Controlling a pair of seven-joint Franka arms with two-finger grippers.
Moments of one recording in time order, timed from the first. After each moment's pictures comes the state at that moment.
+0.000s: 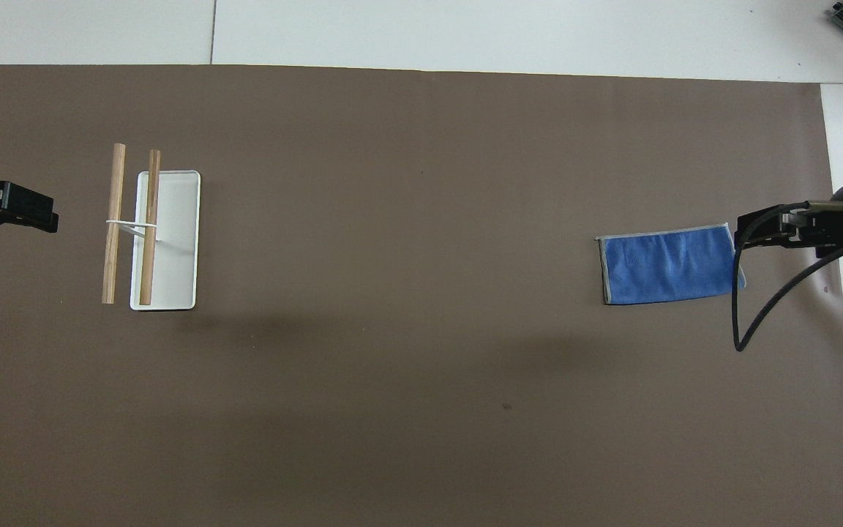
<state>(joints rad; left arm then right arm) -0.01 0.06 -0.01 -1.55 0.01 1.60 0.04 -0.04 -0.02 0.03 -1.66 -0.02 1.65 0.11</state>
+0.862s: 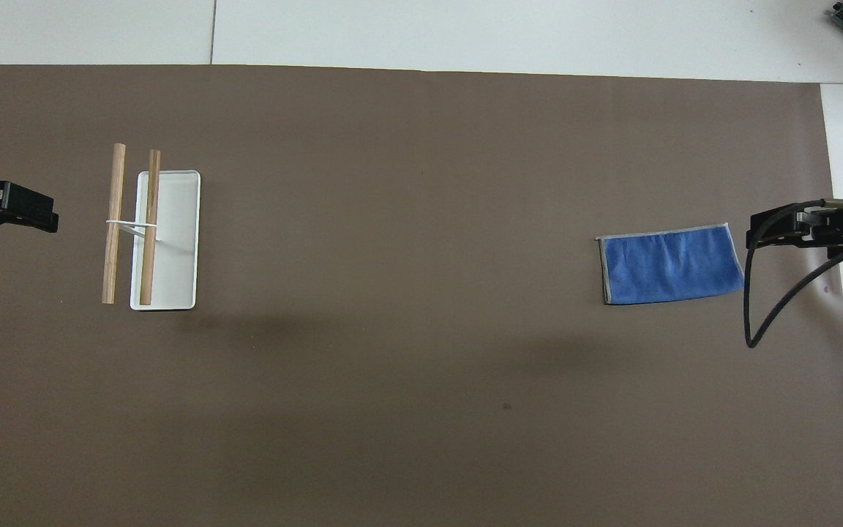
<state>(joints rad) -0.01 0.06 -0.01 -1.55 0.01 1.60 0.04 -0.06 -0.02 0.02 -1.67 -0.02 1.65 0.11</state>
